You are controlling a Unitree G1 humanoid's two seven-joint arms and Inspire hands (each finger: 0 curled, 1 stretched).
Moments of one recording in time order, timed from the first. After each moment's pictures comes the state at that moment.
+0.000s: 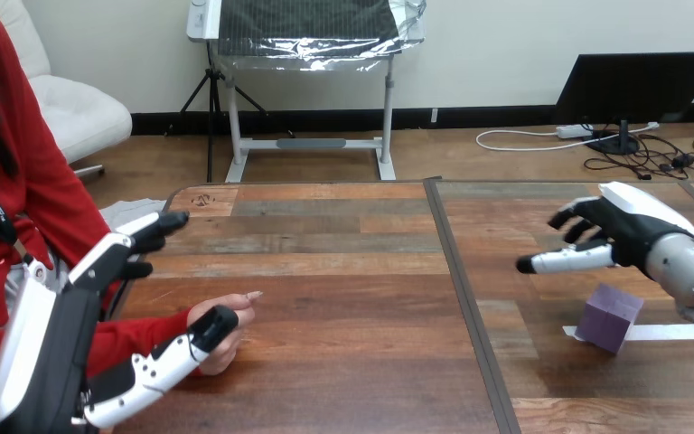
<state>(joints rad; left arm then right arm) 0.52 0.21 0.20 -0.38 0.26 -0.48 -0.03 -0.85 -0.56 0.32 1.34 -0.55 -0.24 0.10</state>
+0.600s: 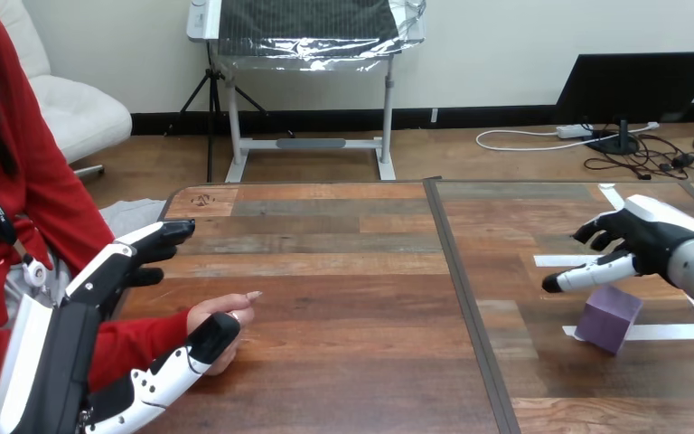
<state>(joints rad) 0.57 0.17 0.17 -0.40 0.21 -0.53 -0.03 -0.85 -0.59 0.32 1.34 -0.56 -0.19 0.15</state>
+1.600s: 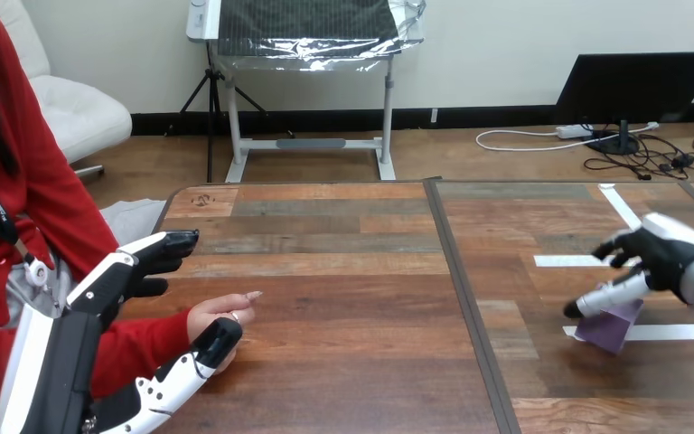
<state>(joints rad) 0.59 0.15 0.16 -0.40 0.20 -0.55 -0.03 -0.82 -0.60 0.31 1.35 -0.54 -0.14 0.16</state>
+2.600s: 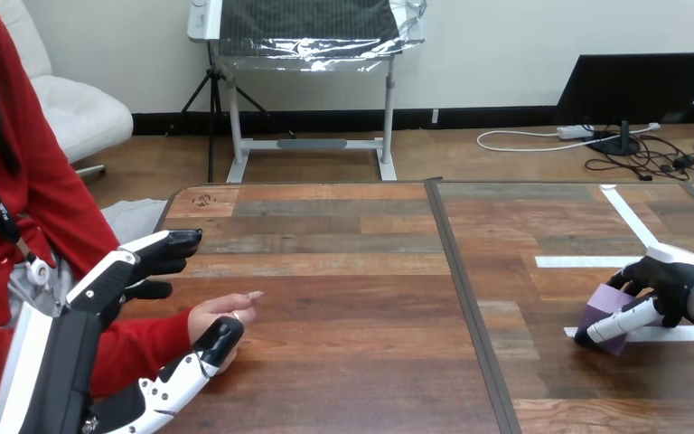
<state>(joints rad) 0.60 0.15 0.17 -0.43 0.20 -0.55 -0.04 -0.80 -0.61 0.35 1.36 -0.60 -0.10 0.22</state>
